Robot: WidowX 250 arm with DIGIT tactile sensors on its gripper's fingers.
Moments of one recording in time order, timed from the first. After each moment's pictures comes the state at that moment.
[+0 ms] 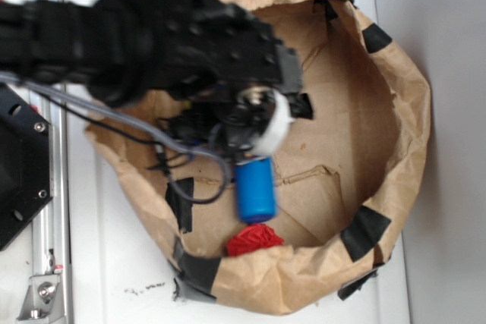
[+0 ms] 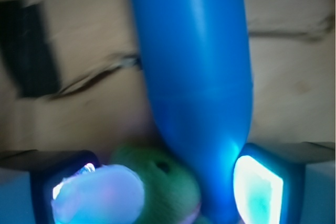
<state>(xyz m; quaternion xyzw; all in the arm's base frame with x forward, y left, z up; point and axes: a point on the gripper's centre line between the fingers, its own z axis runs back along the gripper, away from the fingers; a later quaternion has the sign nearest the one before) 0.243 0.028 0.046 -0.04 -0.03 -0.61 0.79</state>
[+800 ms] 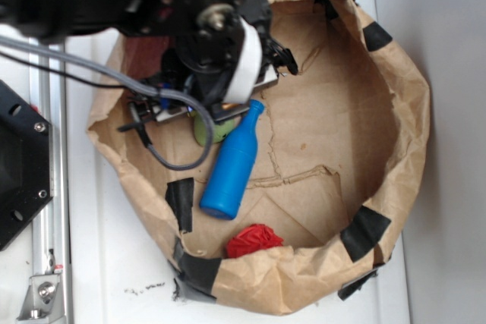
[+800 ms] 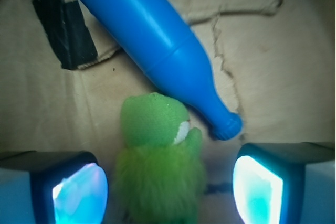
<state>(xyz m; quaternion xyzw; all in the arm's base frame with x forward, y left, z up) 0.237 0.047 0.054 -0.03 -0.03 -0.58 0.81</state>
